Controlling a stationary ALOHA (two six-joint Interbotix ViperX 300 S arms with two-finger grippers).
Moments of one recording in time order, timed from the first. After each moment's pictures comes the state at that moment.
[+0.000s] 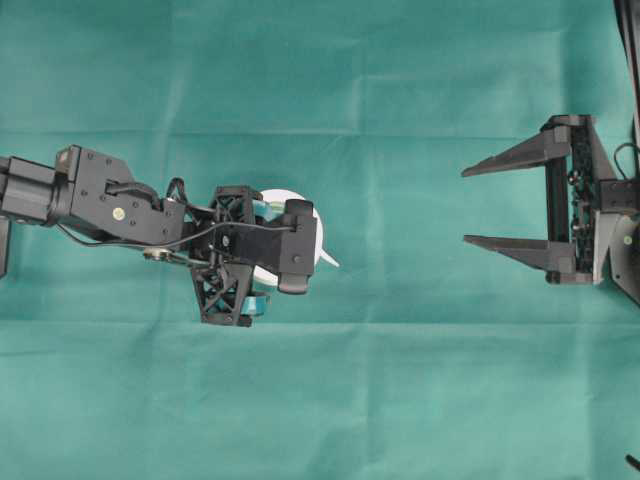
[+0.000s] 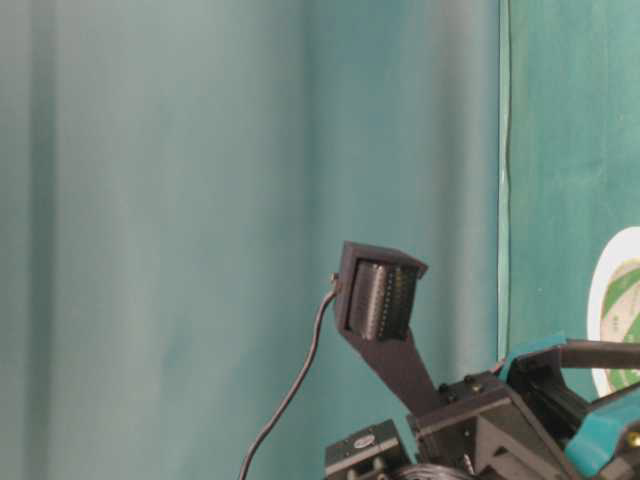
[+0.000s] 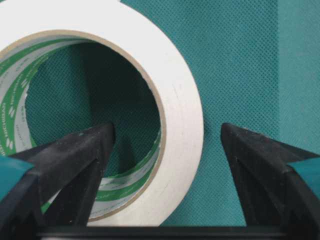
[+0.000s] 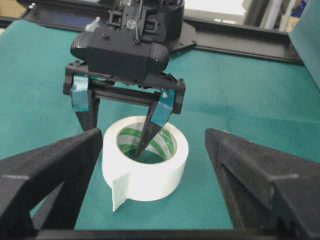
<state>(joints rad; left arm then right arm) -0.07 0.16 0.56 -0.01 0.33 0.01 0.00 -0.69 1.23 0.00 -0.50 0.02</state>
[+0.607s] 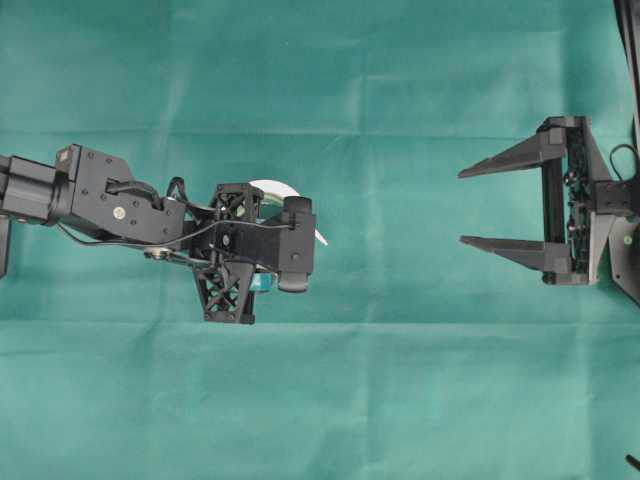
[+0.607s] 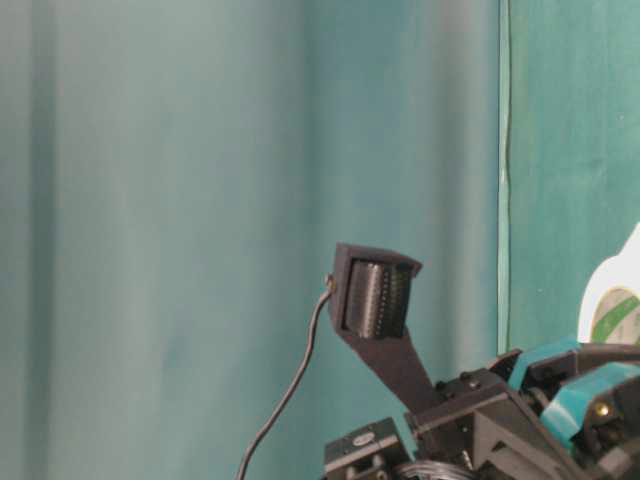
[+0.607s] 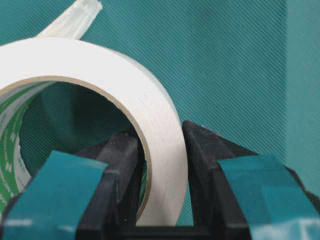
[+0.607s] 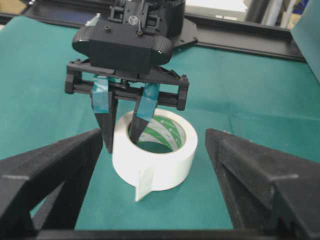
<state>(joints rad) -0.07 0.16 0.55 -0.01 0.34 0.01 0.00 -0.67 1.24 0.00 -0.51 0.02</state>
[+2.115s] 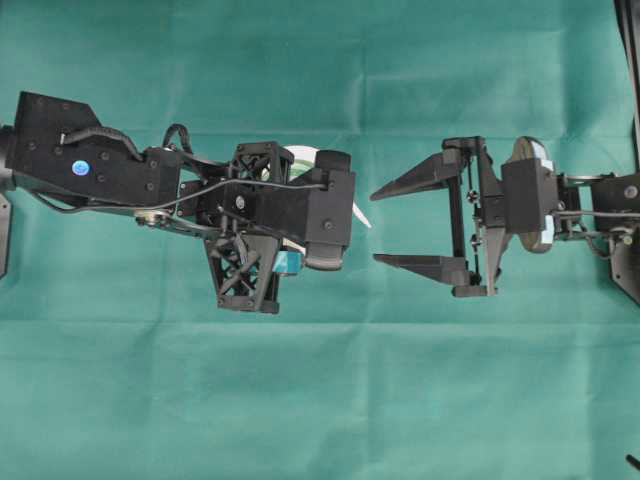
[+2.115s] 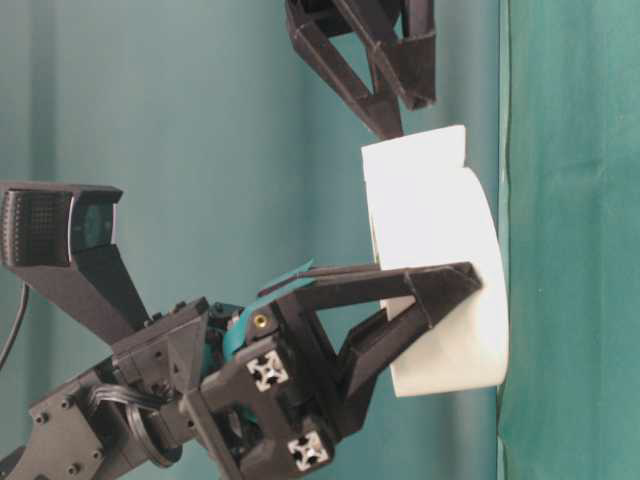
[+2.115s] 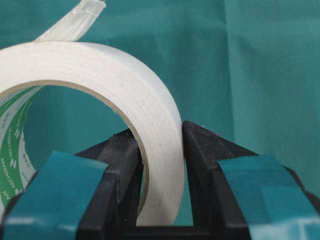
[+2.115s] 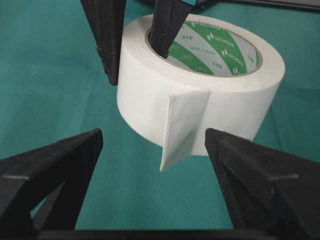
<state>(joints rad) -0.06 0.01 0.28 -0.01 0.64 0.04 0.02 -0.25 1.01 0.00 -0.57 0.08</state>
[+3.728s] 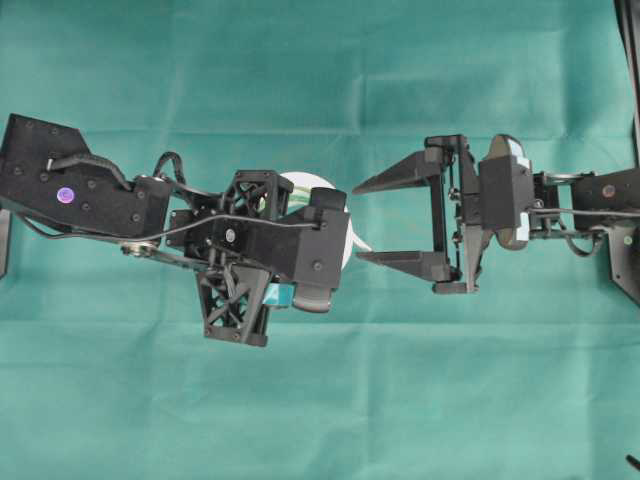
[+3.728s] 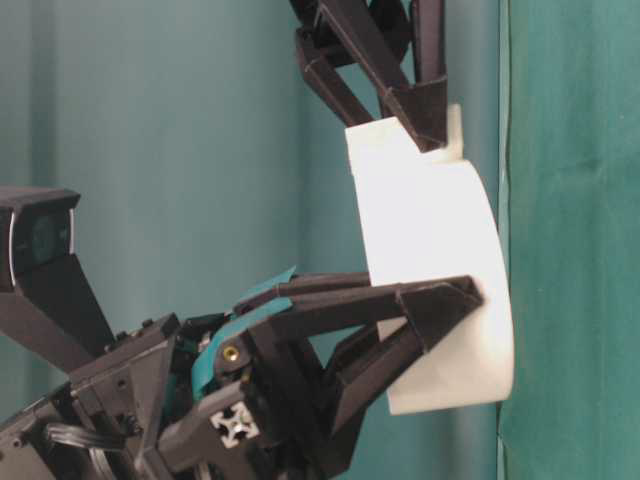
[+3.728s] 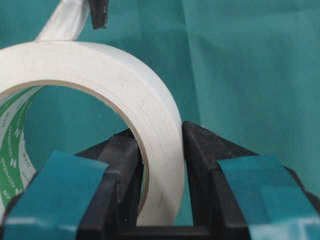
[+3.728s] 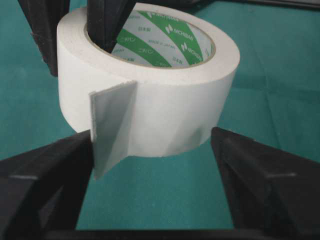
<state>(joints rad) -0.12 -0.01 0.28 -0.01 0.64 0.04 0.01 -0.18 0.97 0.00 -0.58 0.09</state>
